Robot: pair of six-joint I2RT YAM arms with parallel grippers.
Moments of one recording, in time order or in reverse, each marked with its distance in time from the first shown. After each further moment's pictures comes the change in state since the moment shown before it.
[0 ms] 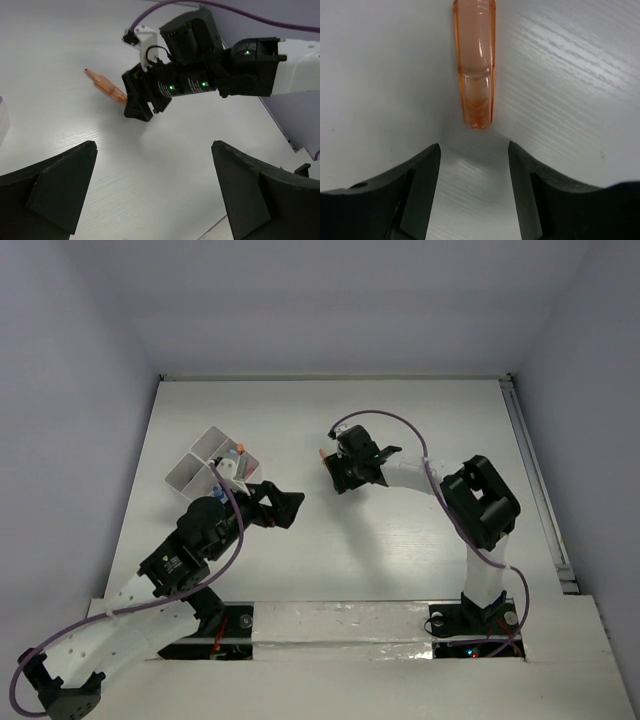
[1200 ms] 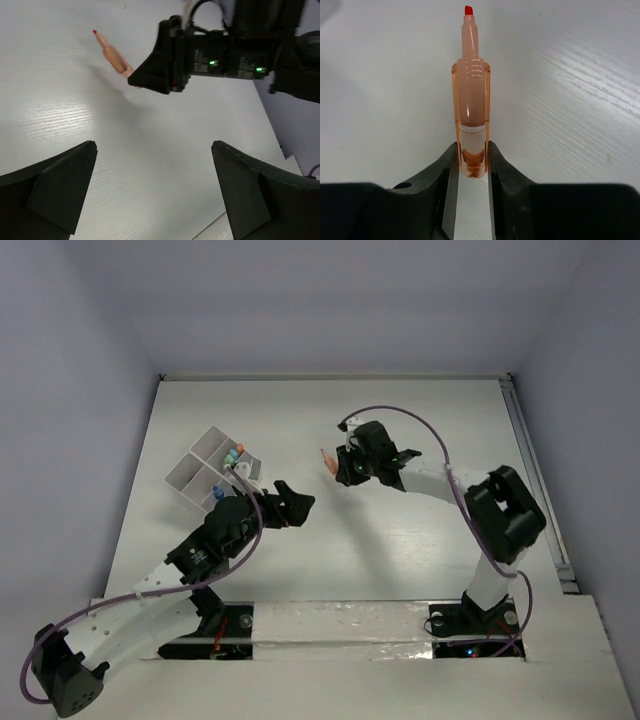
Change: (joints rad) left arm 0.000 0.096 -0.168 0.187 0.004 -0.190; right arm -0.034 -0.079 -0.094 0.156 -0.142 0.023
